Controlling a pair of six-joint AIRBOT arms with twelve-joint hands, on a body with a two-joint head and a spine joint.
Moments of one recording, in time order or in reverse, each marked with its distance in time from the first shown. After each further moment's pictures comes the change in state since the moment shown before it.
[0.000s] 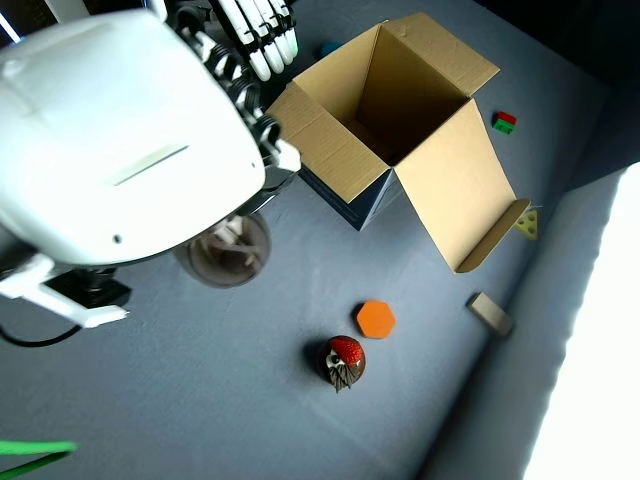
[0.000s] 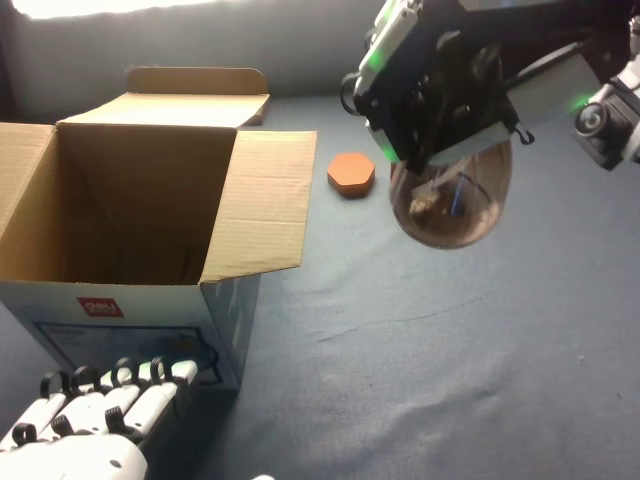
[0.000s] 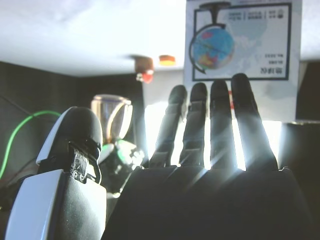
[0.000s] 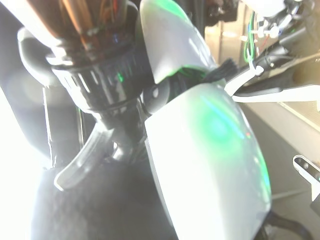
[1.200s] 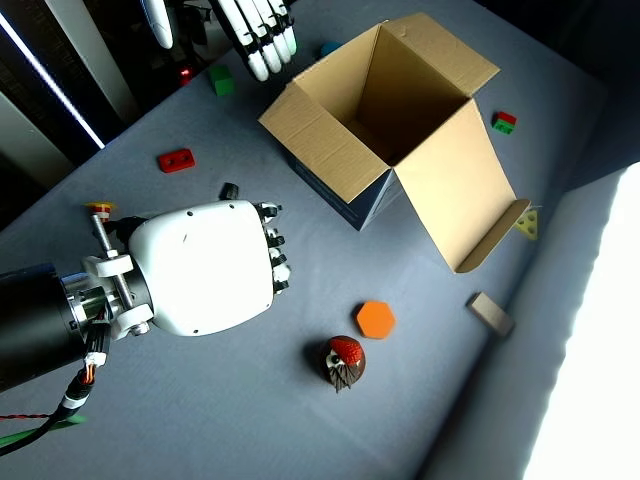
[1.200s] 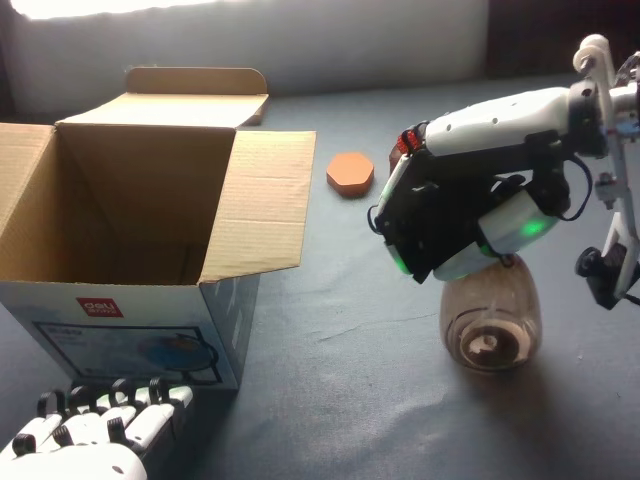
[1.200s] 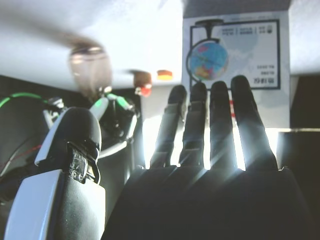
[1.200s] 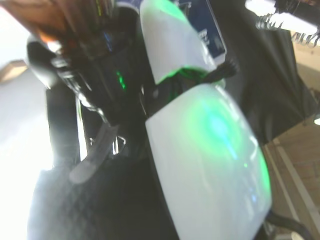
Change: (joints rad) left arm -0.154 0.073 -0.029 -0.229 0.120 0.145; right arm -0.270 -0.015 -0.064 -0.052 -0.382 0.319
